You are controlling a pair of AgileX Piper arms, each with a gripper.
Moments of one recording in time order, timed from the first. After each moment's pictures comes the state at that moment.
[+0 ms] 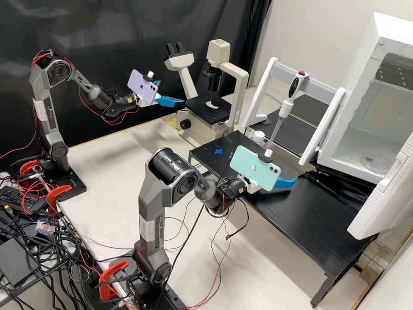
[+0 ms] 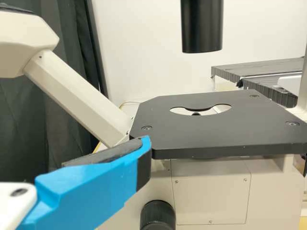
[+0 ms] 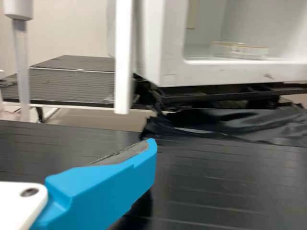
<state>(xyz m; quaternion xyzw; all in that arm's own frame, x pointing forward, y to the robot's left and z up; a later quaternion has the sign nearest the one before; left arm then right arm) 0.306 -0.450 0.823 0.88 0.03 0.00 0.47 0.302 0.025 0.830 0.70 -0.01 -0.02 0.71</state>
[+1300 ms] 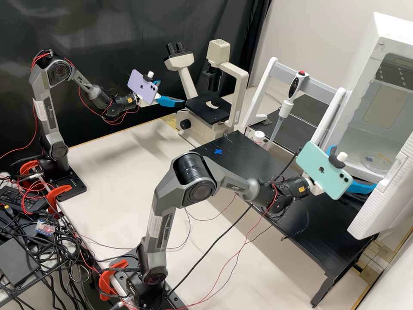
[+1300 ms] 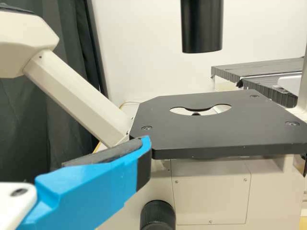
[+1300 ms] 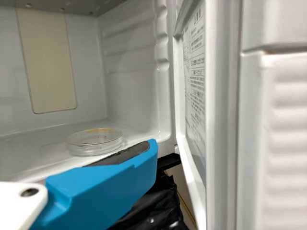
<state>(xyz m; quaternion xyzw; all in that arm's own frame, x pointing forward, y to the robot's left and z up) 0.306 -0.450 0.823 0.88 0.03 0.00 0.47 0.386 -0.011 0.988 0.73 -0.15 0.08 0.67</state>
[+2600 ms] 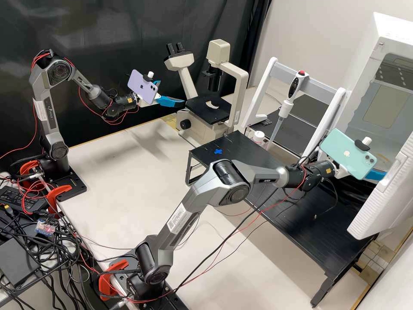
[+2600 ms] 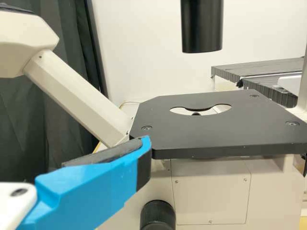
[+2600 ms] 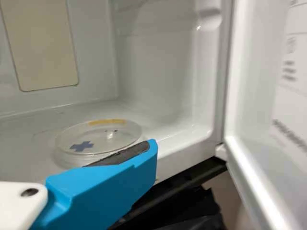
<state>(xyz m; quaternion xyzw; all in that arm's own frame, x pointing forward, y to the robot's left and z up) 0.306 -0.450 0.823 0.88 0.03 0.00 0.47 0.499 -0.012 0.977 0.73 -0.12 0.01 0.67</state>
